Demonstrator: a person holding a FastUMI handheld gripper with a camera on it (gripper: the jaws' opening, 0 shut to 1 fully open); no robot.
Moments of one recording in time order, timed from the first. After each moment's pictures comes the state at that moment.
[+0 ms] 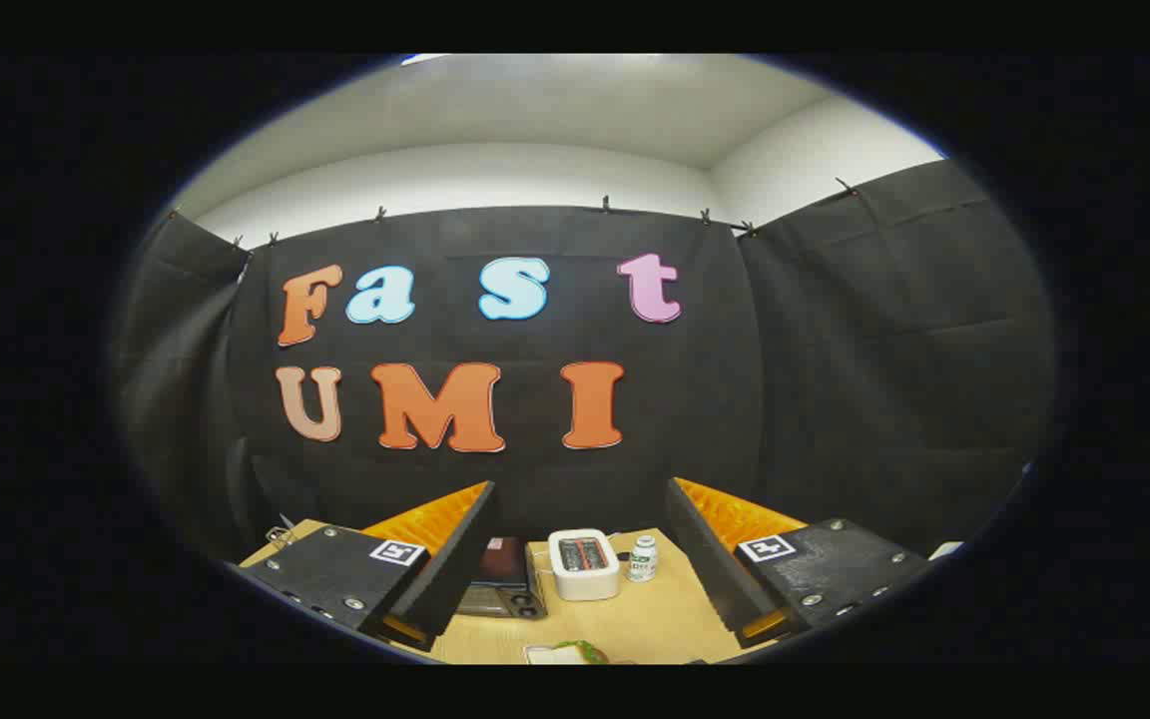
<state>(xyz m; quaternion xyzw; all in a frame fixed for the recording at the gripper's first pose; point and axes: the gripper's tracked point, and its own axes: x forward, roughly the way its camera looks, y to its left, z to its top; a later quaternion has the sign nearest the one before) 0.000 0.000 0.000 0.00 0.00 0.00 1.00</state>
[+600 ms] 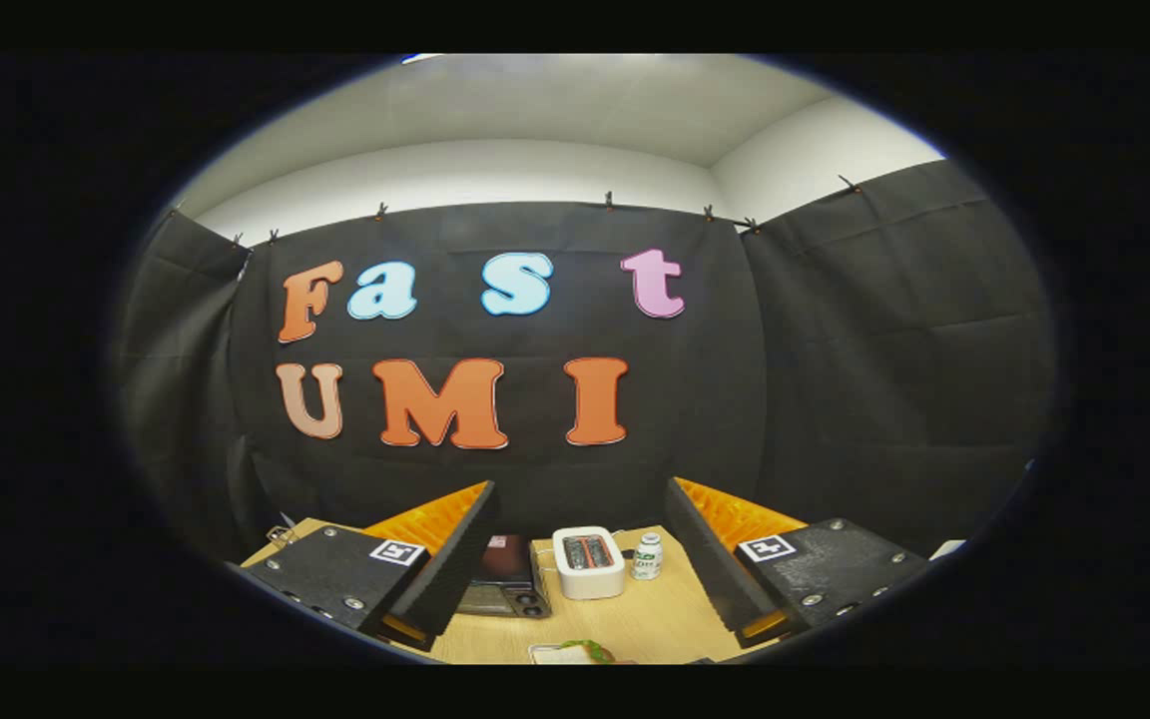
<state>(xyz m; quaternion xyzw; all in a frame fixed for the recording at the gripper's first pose) 0.006 0.004 -0.007 0.00 0.01 0.00 1.00</state>
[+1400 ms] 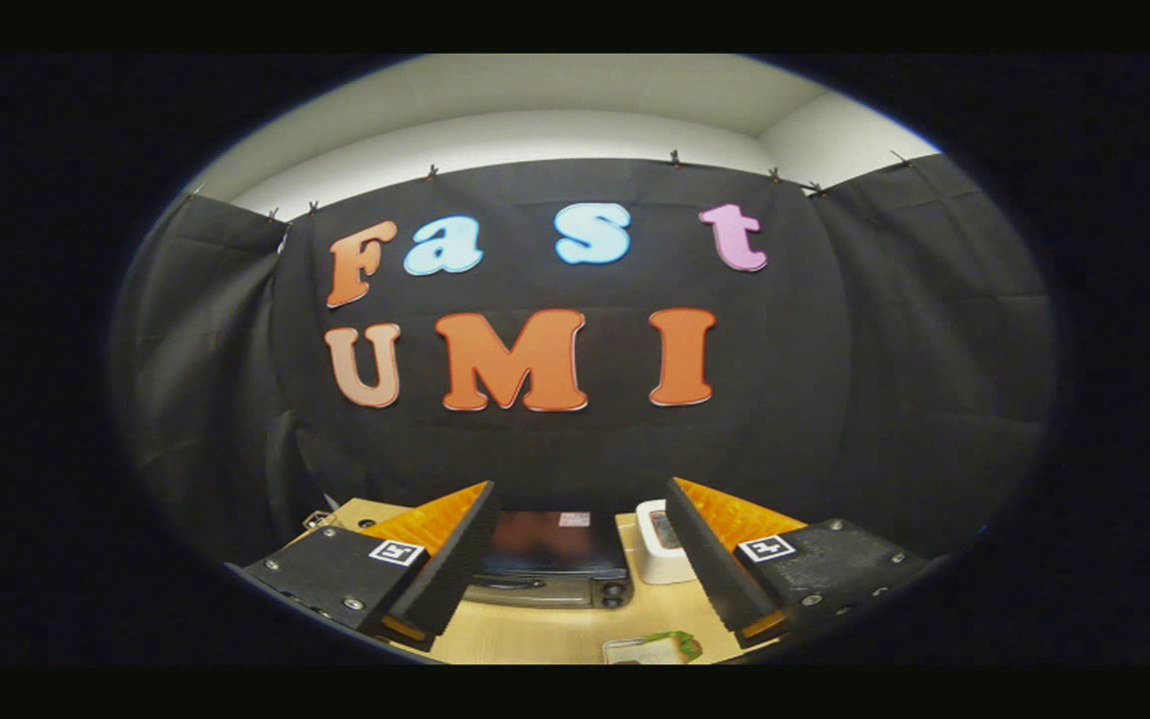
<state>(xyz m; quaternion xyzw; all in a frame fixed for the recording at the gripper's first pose) 0.051 0.145 -0.100 0.00 0.09 0.10 0.99</state>
